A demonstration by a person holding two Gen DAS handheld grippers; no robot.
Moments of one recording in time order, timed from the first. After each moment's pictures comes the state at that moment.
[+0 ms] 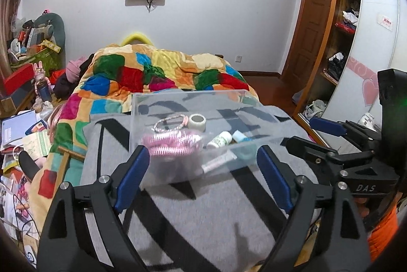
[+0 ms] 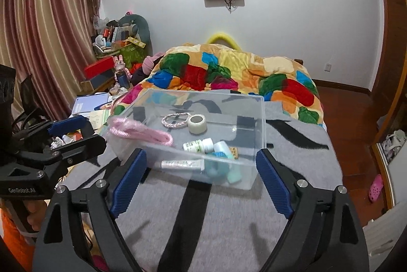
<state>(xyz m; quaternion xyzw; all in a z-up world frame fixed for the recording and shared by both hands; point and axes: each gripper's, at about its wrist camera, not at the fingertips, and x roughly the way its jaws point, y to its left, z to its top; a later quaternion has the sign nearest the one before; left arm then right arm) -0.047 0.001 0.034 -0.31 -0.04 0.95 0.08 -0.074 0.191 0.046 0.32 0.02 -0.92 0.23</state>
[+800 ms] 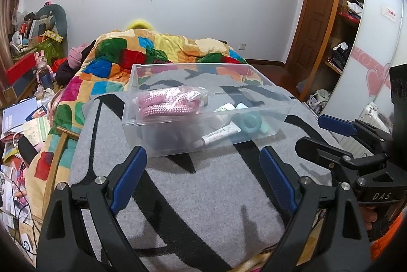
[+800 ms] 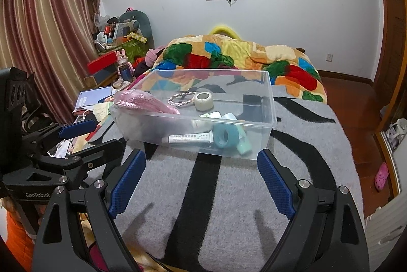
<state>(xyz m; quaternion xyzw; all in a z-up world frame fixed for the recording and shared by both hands) -0.037 0.008 0.000 -0.34 -0.04 0.94 0.07 -0.054 0.193 0.018 0.33 0.01 -0.91 0.24</state>
